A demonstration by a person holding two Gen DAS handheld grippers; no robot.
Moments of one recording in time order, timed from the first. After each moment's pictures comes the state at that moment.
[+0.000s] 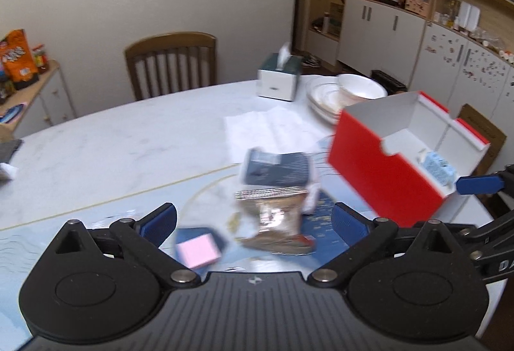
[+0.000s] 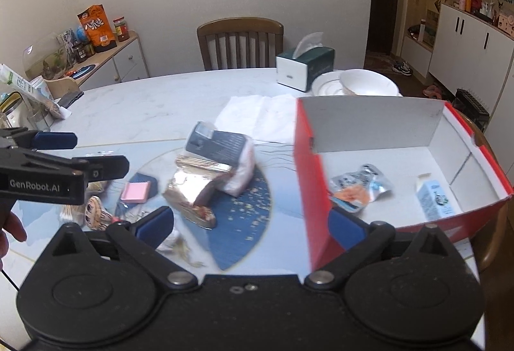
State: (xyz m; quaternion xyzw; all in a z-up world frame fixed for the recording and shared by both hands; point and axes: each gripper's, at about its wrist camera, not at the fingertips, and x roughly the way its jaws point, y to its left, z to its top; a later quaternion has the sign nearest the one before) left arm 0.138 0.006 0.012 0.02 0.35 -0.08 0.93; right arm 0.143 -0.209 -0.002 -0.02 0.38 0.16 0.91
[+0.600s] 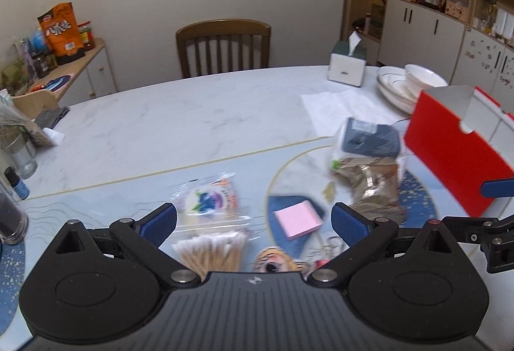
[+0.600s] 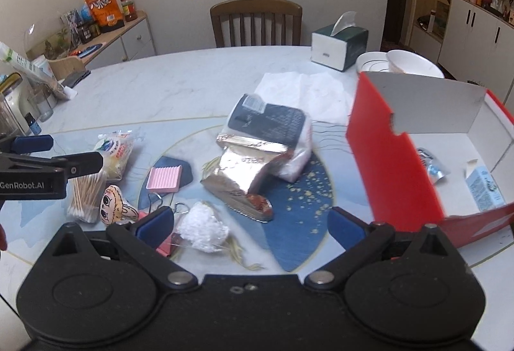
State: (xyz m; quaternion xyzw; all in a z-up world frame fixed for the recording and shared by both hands) left arm 0.129 0.095 -0.029 0.02 0.36 -0.02 0.93; right arm 0.151 -0.134 -0.043 -0.03 0.41 0.16 0.90
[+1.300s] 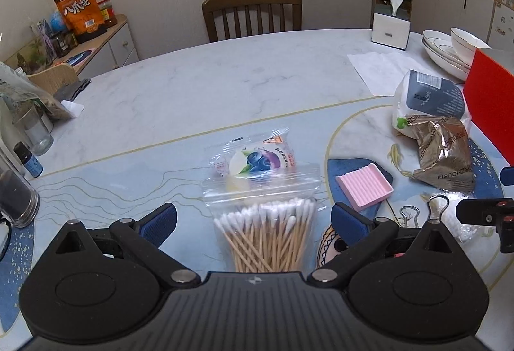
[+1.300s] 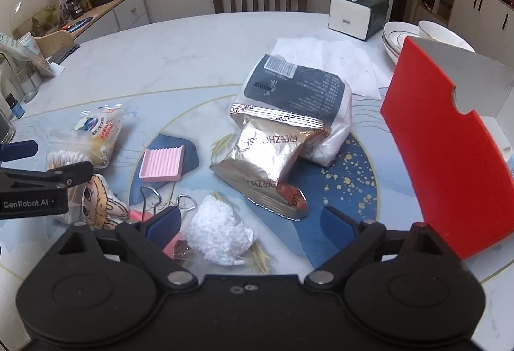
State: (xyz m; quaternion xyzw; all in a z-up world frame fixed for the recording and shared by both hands) left arm 0.151 0.119 -0.079 0.04 0.40 0.03 0.92; right arm 0.182 -0.098 -0.087 -0.03 0.45 0.15 0.88
